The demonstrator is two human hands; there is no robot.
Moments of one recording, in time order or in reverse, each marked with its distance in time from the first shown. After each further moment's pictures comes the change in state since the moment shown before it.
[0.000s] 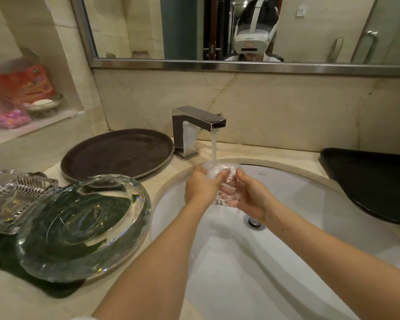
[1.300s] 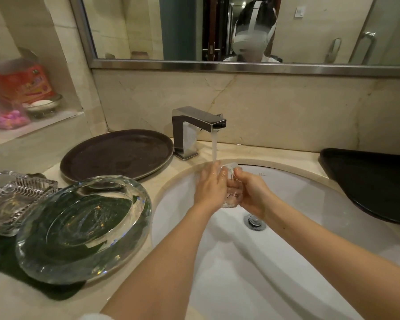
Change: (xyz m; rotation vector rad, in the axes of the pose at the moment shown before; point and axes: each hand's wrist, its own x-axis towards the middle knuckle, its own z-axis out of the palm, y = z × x) left_hand -0.006 0.001 0.012 0.119 -0.170 0.194; right_hand -0.006 -0.006 0.015 -0.136 0.072 -0.035
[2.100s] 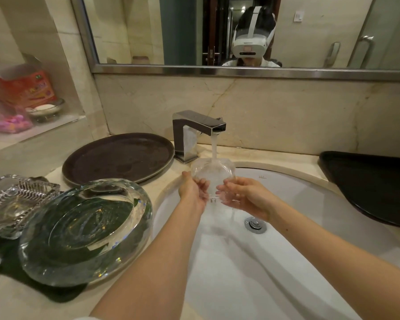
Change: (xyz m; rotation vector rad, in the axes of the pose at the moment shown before) left_hand 0.008 0.001 -0.026 -1.280 0.250 -0.726; right_hand 0.005 0.000 -0.020 -0.175 -0.153 0.016
